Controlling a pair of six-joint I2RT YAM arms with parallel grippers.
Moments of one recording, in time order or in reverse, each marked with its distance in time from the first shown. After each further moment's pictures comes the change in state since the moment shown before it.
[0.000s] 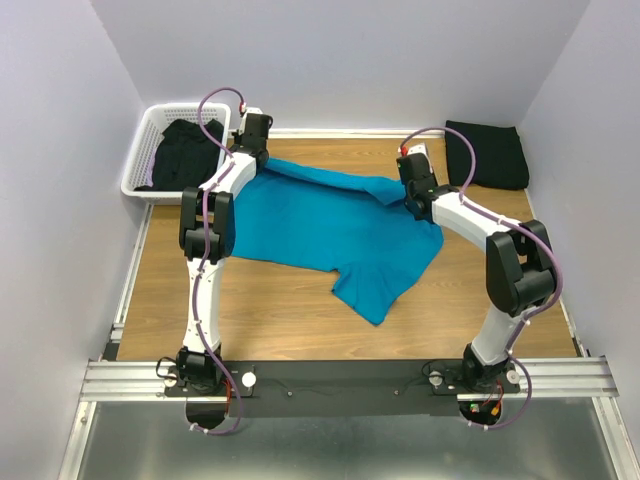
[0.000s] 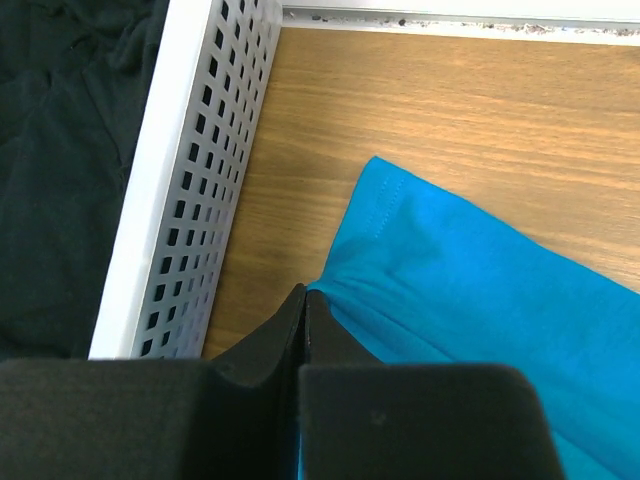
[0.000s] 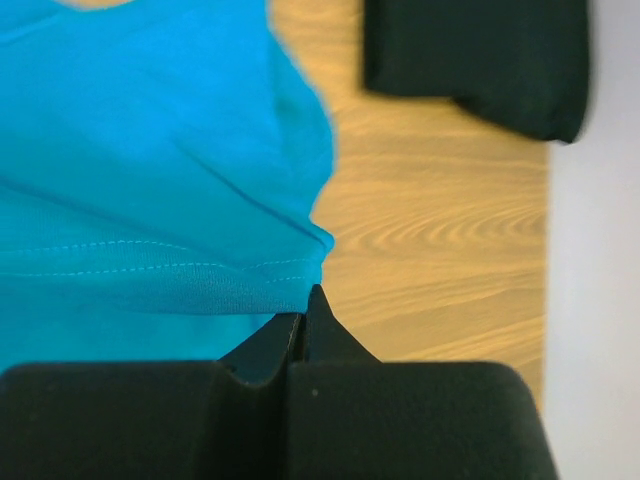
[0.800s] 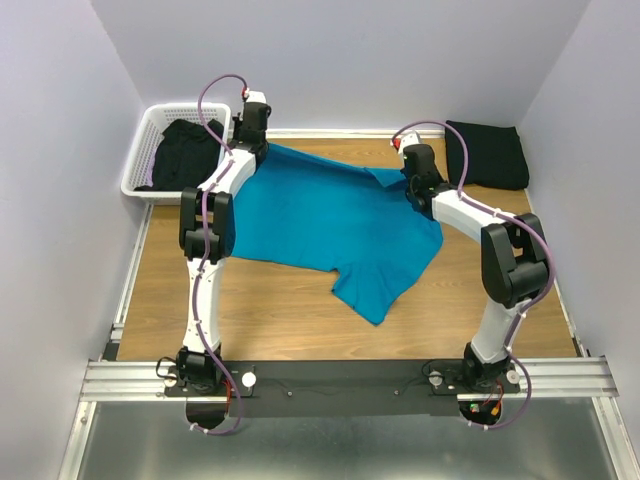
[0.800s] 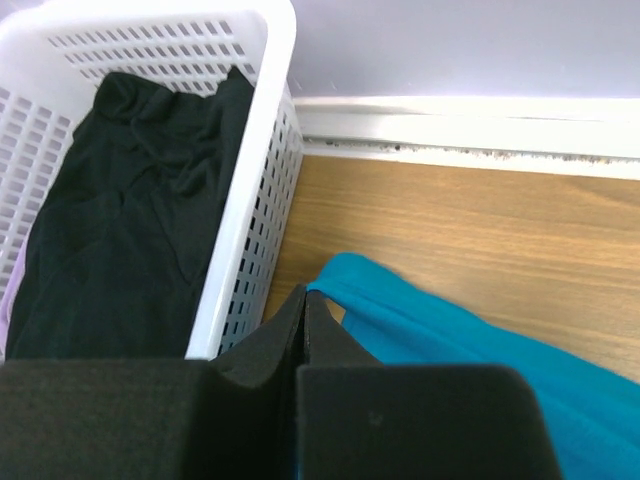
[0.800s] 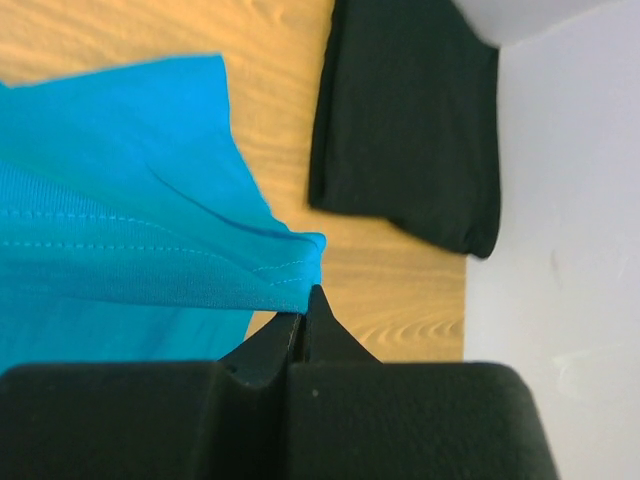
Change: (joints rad) left arm 0.000 0.000 0.058 0.148 -0.002 0.139; right arm -0.036 0.062 0.023 0.269 -0.041 -0.336
